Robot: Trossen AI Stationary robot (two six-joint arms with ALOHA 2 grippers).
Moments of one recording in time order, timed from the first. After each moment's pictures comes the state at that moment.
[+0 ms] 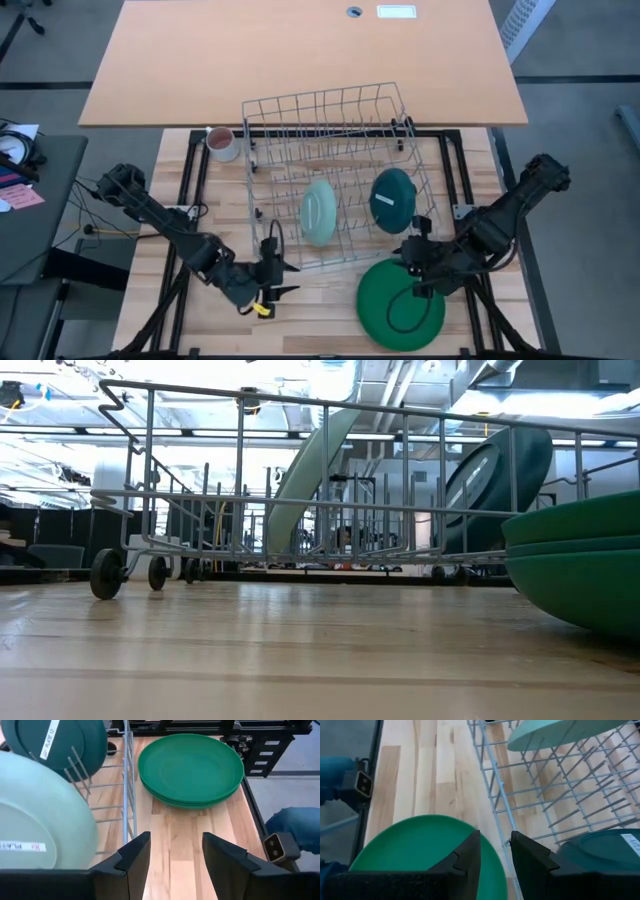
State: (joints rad) left arm -0.67 1.46 1.15 -0.32 -0.61 -0.38; right arm 0.71 1.30 1.27 -0.99 0.52 0.64
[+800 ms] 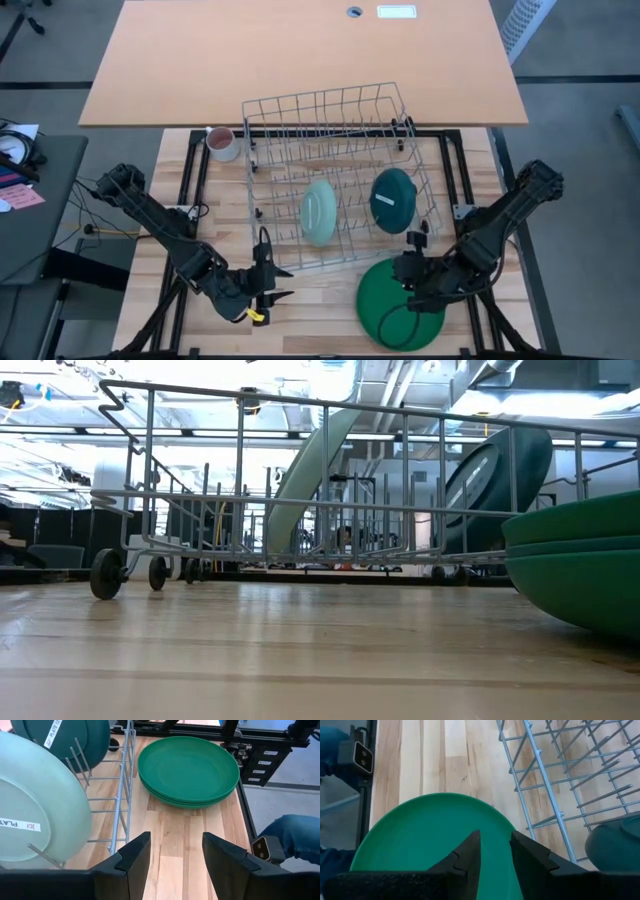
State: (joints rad) left arm -0.73 1.46 1.15 -0.33 -0.68 -0.51; right arm 0.74 1.42 1.27 -0.98 0.45 0.71
